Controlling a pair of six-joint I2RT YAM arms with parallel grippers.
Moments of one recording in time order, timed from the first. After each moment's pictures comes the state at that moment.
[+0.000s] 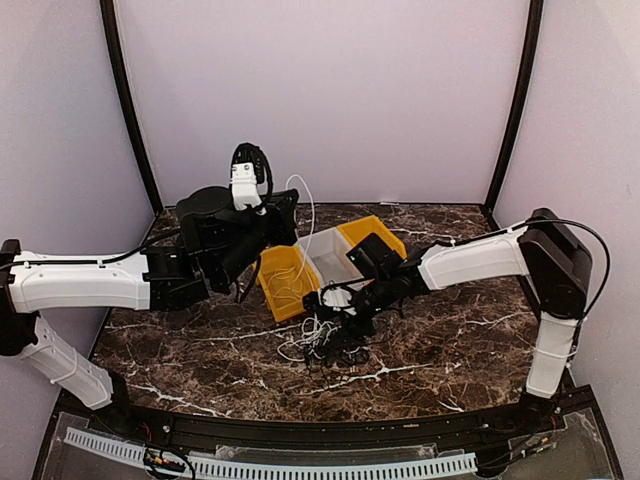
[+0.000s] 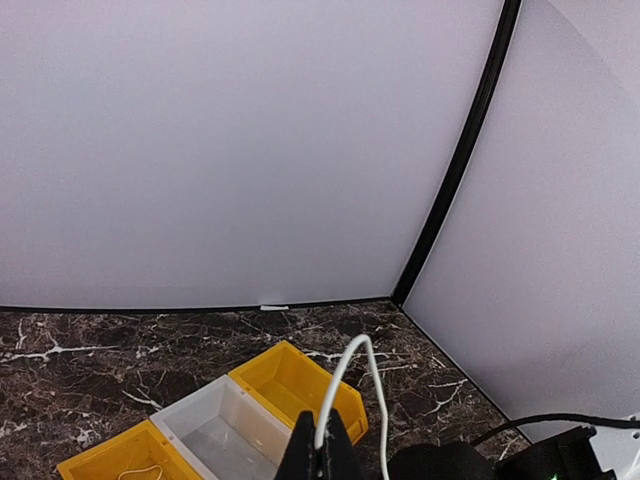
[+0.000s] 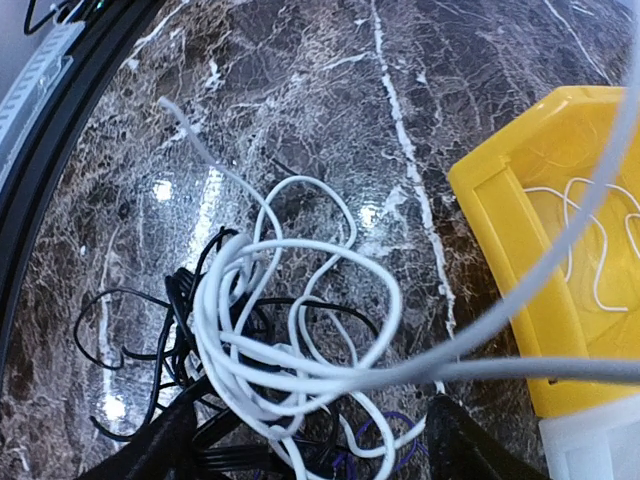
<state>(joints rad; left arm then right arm) -1.07 1.41 1.05 0.38 -0.58 -0.31 0.87 1.87 1.16 -0.28 -0.58 -0.73</state>
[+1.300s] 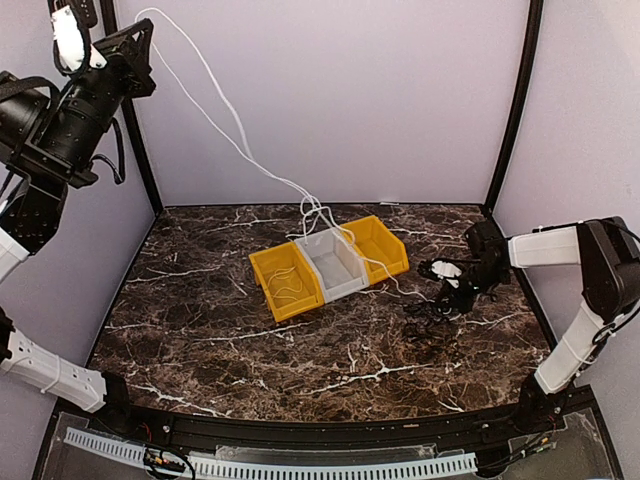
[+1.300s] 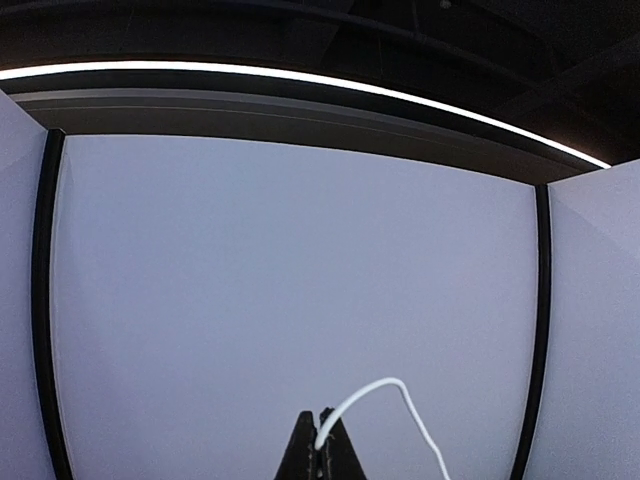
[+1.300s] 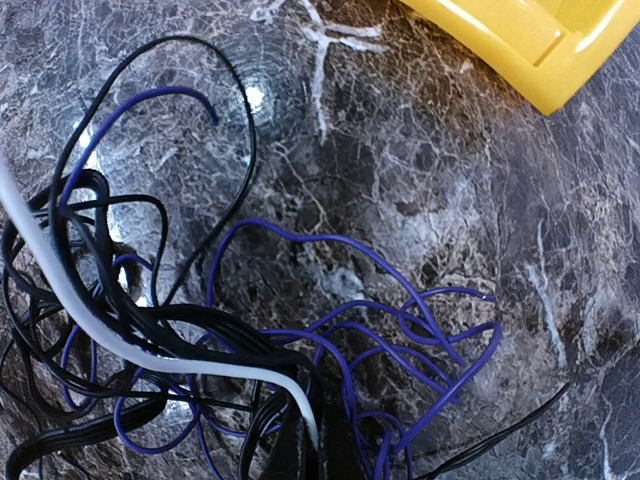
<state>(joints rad) -1.08 1.15 1.54 0.32 -0.70 0.47 0.21 1.63 0.87 -0.47 -0.43 -0.88</state>
